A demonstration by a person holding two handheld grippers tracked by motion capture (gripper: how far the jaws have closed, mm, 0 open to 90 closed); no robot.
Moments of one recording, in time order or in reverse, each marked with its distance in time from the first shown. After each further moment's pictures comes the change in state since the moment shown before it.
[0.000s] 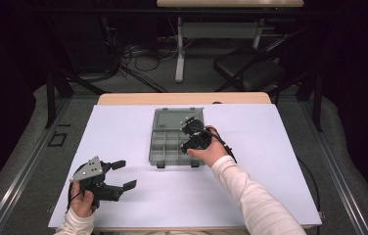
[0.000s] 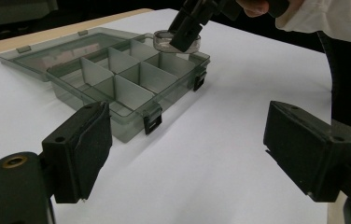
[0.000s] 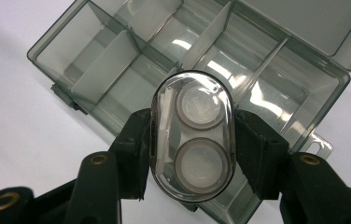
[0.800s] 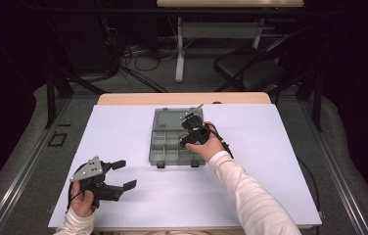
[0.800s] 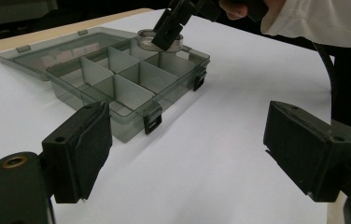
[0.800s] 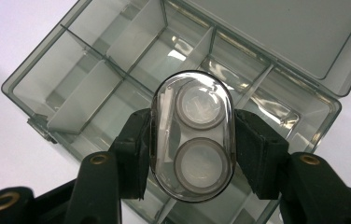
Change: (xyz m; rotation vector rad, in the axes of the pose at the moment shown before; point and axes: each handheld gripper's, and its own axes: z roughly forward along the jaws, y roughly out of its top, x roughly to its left) left arm 0.000 0.000 0.001 -0.004 -0.001 -0.001; right arm -0.011 0.012 0.015 -0.035 -0.006 0.034
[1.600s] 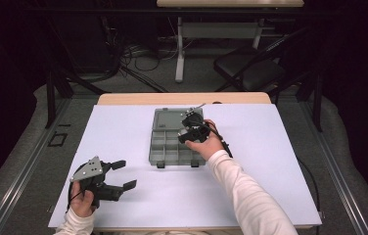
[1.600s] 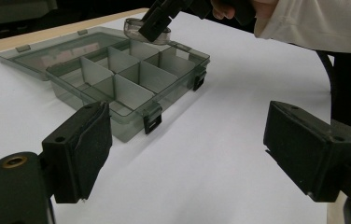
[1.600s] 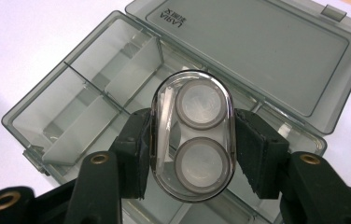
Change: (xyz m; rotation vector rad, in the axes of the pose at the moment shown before) left arm 0.000 0.000 0.000 0.000 0.001 -0.001; right arm -0.005 0.003 0.001 -0.123 0.001 -0.031
